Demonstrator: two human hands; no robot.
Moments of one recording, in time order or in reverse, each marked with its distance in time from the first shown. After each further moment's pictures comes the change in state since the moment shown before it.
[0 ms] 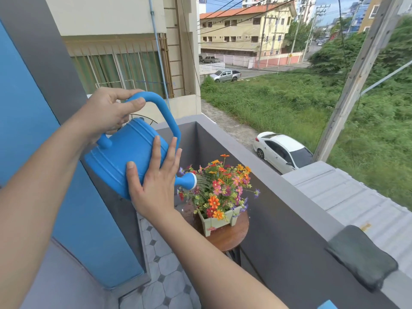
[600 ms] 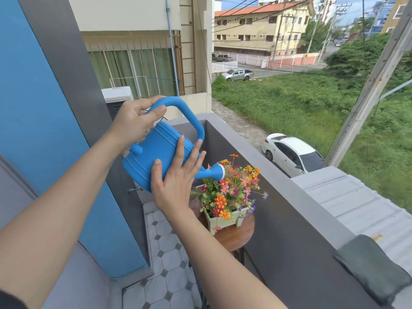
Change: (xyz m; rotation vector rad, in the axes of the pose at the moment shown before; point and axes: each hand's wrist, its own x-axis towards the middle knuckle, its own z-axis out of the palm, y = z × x) left_hand -0.004 -0.031 0.029 -0.121 0.055 0.067; right_hand 0.006 0.022 0.001 -0.028 0.114 0.045
